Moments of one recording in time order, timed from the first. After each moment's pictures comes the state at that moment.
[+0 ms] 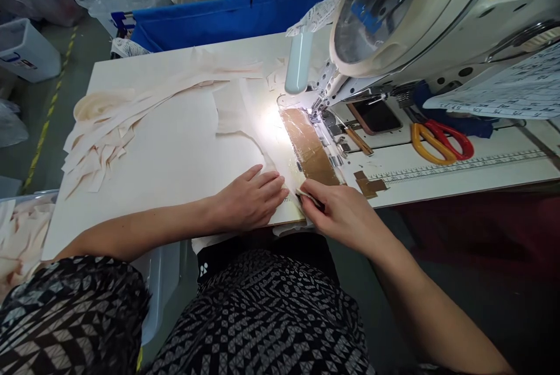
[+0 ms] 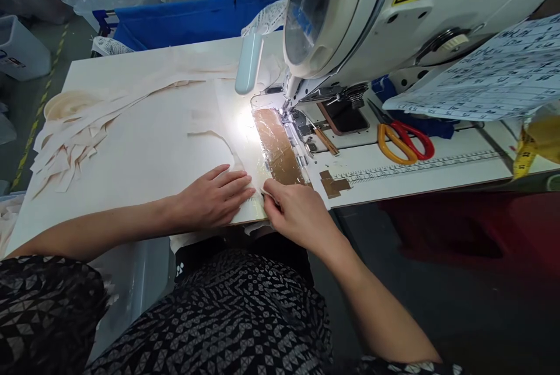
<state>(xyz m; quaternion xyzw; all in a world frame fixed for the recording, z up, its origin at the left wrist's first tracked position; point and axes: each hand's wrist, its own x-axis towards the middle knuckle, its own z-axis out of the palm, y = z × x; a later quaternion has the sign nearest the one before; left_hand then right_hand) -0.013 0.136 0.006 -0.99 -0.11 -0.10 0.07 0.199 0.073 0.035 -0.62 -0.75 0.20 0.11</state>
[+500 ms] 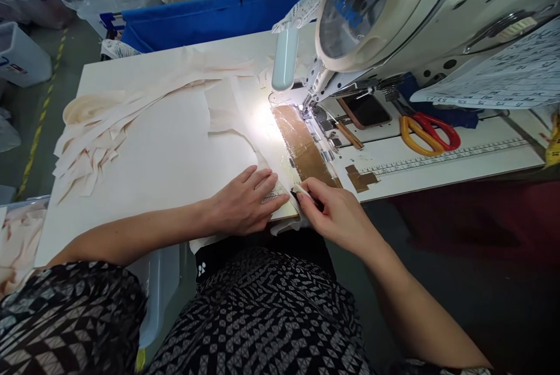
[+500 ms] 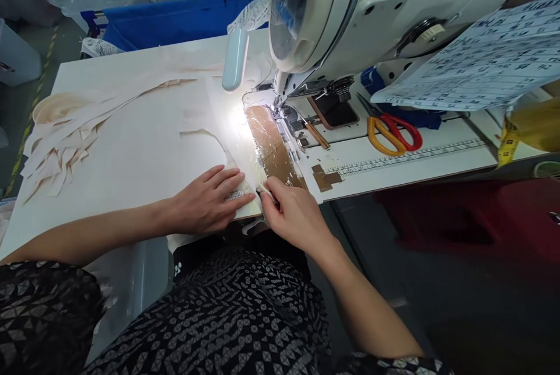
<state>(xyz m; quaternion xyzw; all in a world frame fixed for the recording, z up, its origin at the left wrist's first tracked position) -0.013 0.130 0.005 -0.99 -0.10 -0.11 0.05 0.199 0.058 0.023 -0.65 -0.70 0.23 0.19</state>
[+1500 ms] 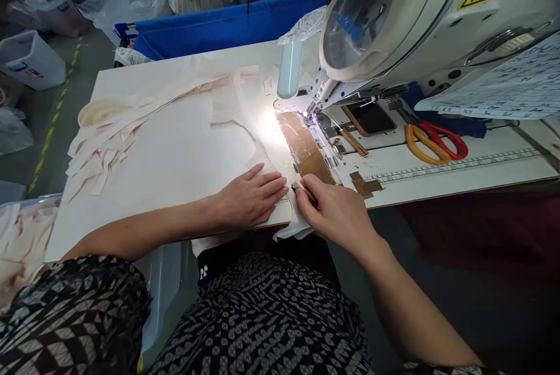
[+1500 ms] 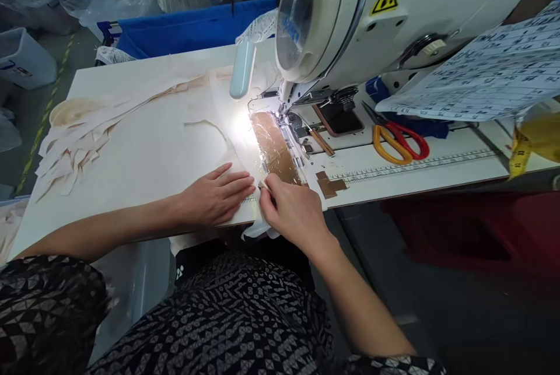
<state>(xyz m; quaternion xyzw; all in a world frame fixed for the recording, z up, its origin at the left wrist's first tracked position) -0.010 0.141 0.002 -0.99 -0.10 -0.10 0.05 0.192 0.072 0.023 -0.67 -0.73 0.07 0.10</state>
